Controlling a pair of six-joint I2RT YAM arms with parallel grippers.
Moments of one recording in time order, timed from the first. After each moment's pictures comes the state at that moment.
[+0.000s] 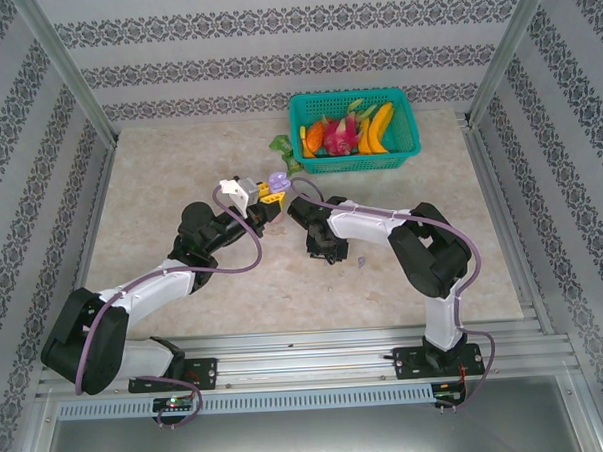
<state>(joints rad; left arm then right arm) -0.46 1.32 0.60 0.82 0.44 -0.06 0.73 1.94 1.28 -0.81 0.12 0.96</state>
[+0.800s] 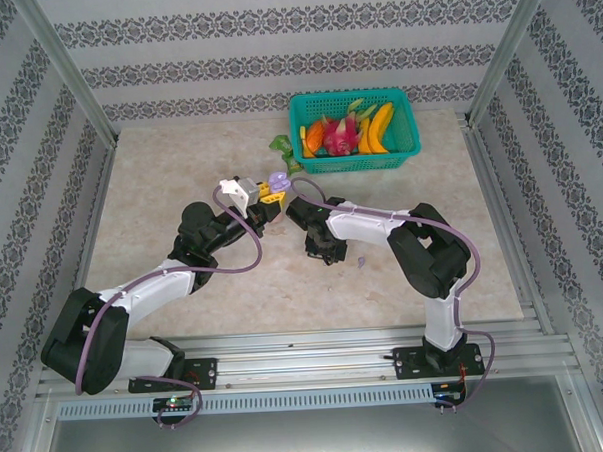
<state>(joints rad) -0.46 1.32 0.60 0.82 0.44 -0.06 0.74 1.95 1.28 -0.80 0.13 1.05</state>
